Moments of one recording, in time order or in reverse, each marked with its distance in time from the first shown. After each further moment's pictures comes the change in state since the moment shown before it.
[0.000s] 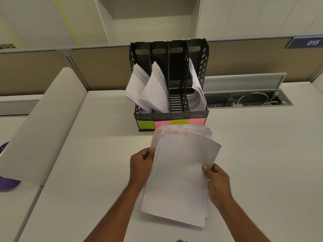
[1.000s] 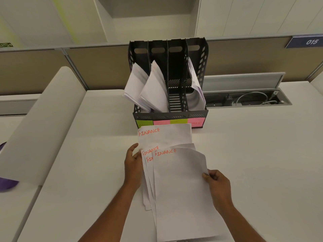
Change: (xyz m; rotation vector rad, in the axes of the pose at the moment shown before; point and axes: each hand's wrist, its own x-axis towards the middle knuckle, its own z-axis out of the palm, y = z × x) left_hand 0.018 -0.032 -0.012 -0.226 0.062 -0.210; right_hand 0.002 0.025 -0.022 -0.300 0.084 -0.093
